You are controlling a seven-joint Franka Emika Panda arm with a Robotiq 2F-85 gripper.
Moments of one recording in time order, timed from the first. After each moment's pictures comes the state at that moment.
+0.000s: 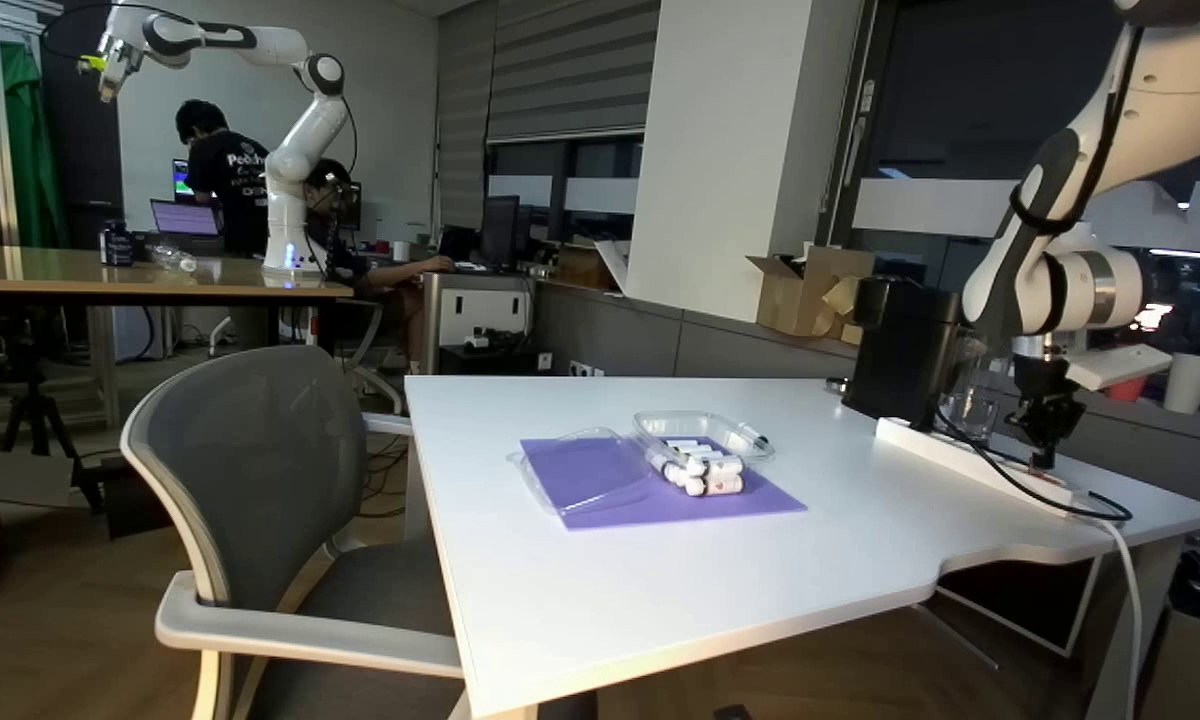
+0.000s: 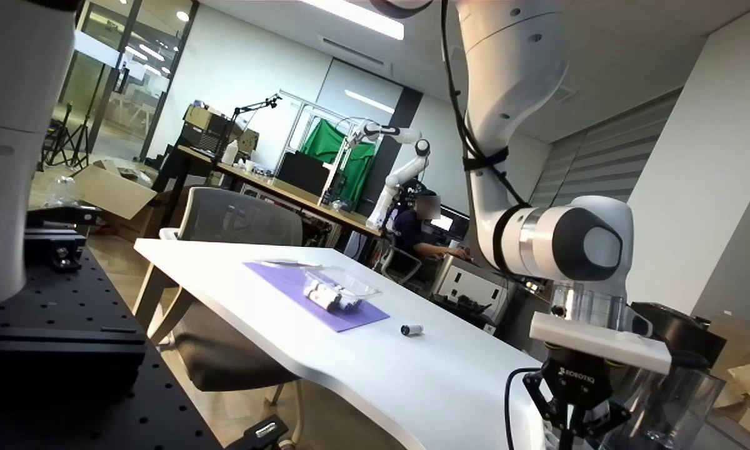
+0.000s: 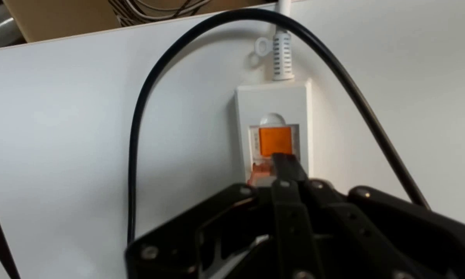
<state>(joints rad) -0.42 0.84 -0.27 -1.65 -0.08 2.60 -0.56</state>
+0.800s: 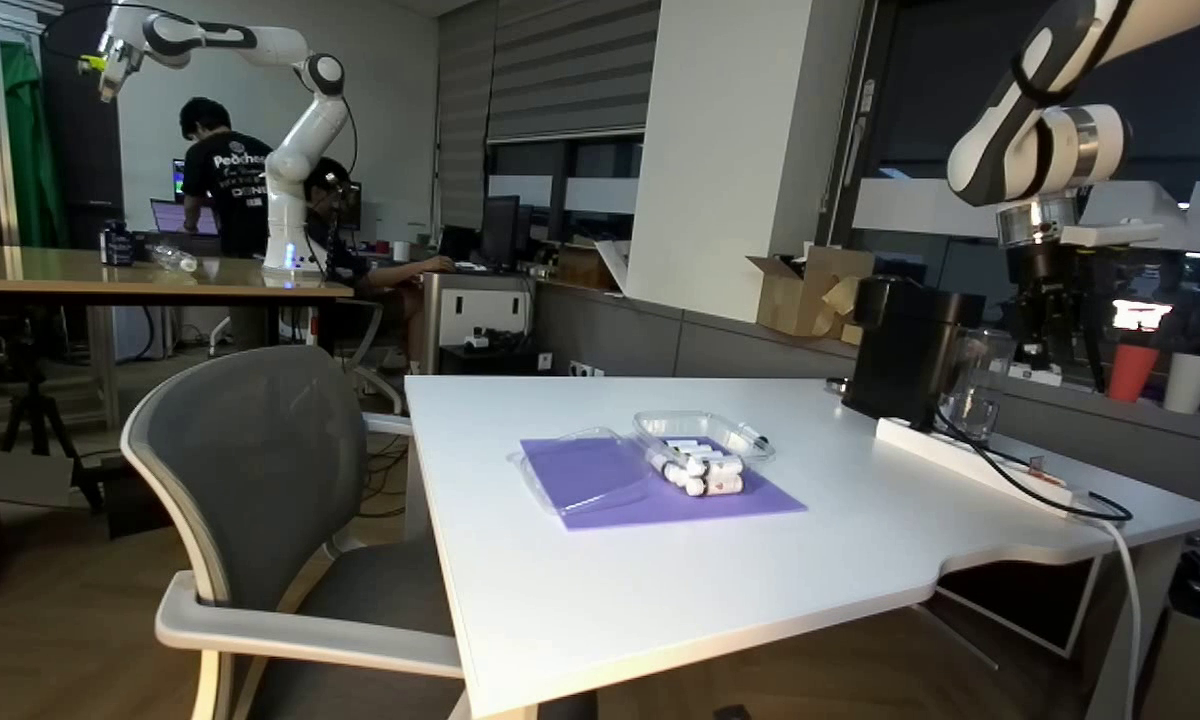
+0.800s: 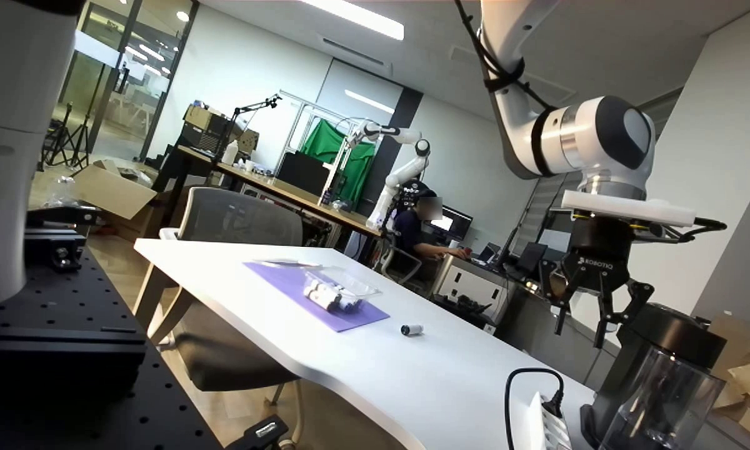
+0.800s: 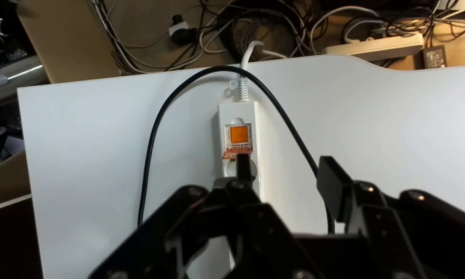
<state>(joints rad) -0.38 0.62 -0.24 -1.53 -0.18 2.06 -0.55</state>
